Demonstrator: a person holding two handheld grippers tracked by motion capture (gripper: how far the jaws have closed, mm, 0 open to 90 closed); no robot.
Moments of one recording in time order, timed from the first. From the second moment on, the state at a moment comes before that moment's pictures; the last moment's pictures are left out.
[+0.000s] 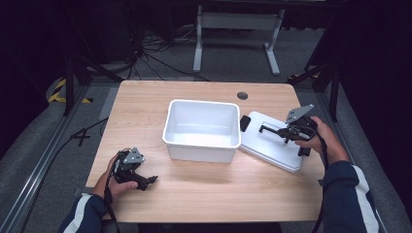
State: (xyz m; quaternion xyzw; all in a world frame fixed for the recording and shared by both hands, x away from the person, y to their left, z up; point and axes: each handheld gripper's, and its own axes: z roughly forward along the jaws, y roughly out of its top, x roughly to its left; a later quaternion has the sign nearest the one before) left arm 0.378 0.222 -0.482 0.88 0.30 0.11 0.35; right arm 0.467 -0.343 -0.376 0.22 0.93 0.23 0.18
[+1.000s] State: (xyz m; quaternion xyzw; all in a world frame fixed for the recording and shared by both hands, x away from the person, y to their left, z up) left arm 0.378 0.222 -0.483 0.88 0.30 0.11 0.35; right arm 0.460 -0.347 -0.374 0.25 0.92 0.24 0.19
